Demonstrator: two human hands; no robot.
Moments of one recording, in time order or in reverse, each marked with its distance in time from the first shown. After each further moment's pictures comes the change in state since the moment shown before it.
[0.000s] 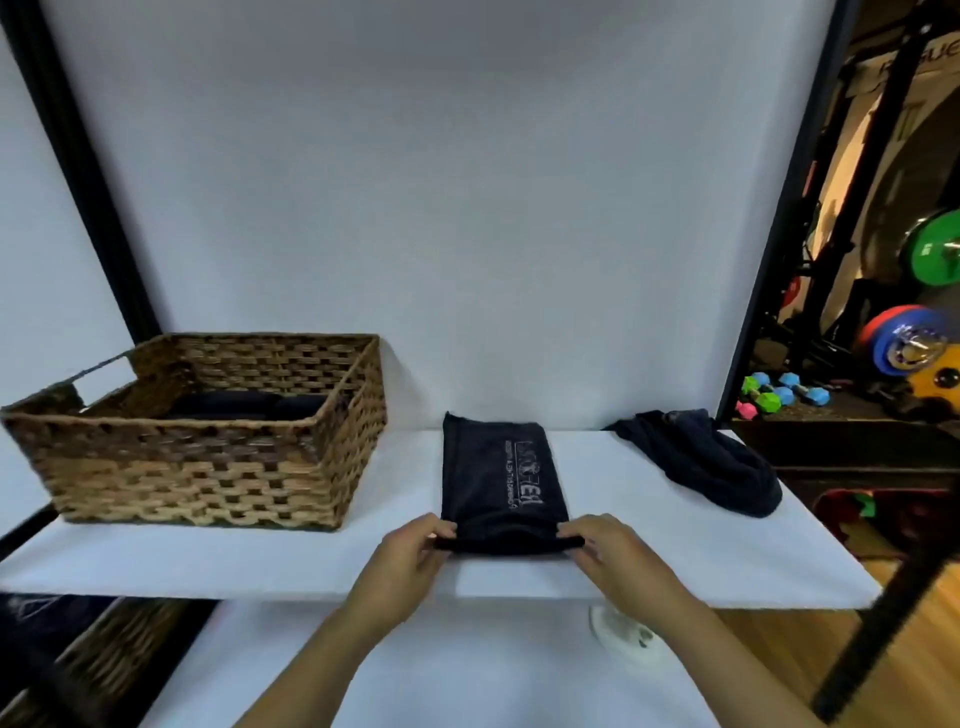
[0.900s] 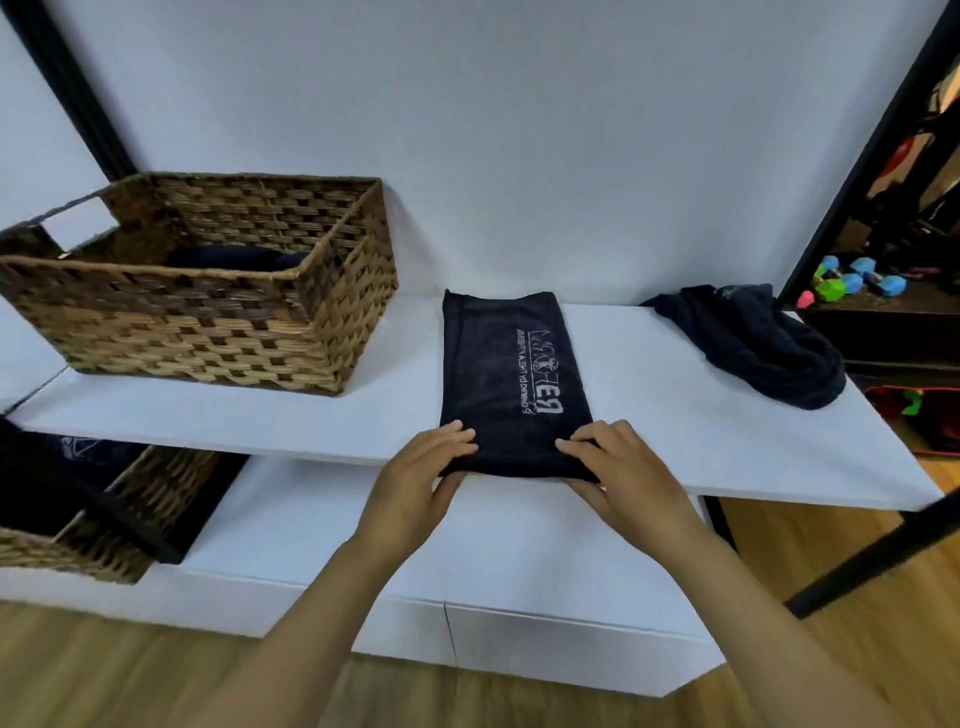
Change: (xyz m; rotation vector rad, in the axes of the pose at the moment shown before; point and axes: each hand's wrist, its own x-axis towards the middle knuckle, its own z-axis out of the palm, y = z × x) left_hand -0.041 -0.028 0.053 0.247 0.225 0.267; right_hand -0.018 0.030 0.043 -0.369 0.169 -0.399
